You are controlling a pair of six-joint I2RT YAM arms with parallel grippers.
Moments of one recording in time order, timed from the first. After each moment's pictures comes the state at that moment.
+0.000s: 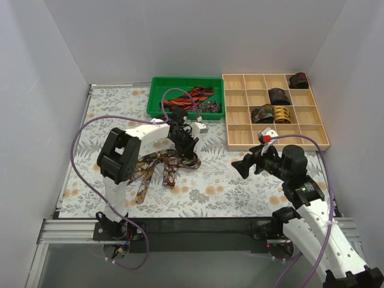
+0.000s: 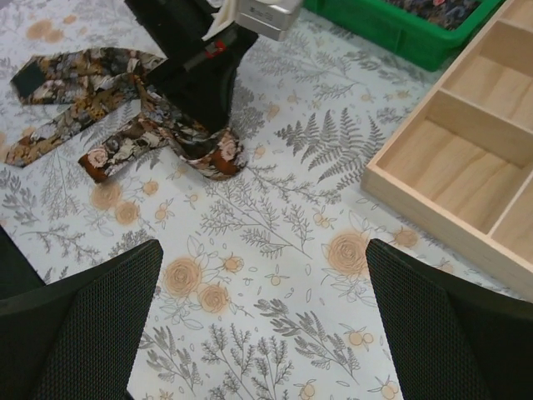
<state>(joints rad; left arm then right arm) -0.54 1.98 1.39 -0.61 0.56 0.39 0.34 0.57 0.54 -0.27 -0.45 0.03</state>
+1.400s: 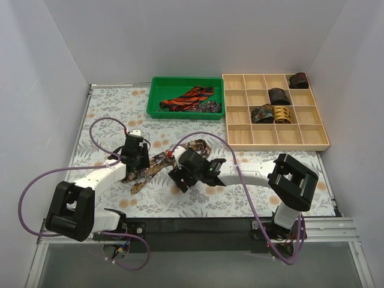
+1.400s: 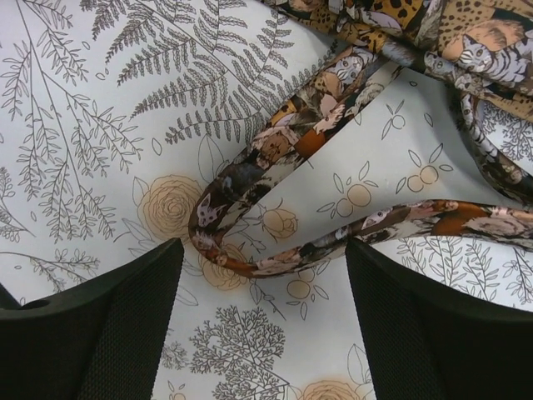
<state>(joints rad) -0.31 1.25 0.59 -0.25 -0.23 -0.34 1.13 1.68 0.97 -0.12 0.07 0.19</state>
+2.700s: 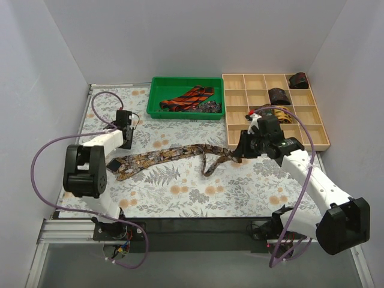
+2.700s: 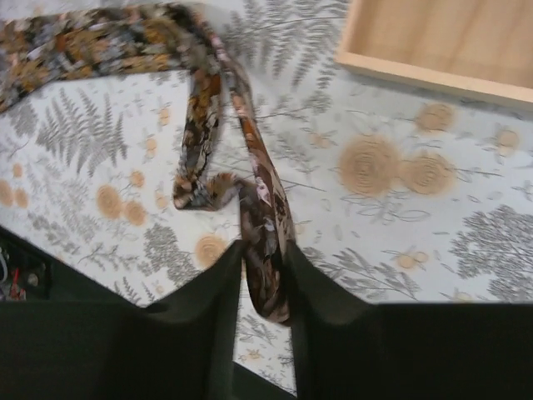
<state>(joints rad) -0.08 1.73 1.00 -0.32 -0.42 0.11 0.40 1.15 0.91 -0.58 -0.31 0.34</state>
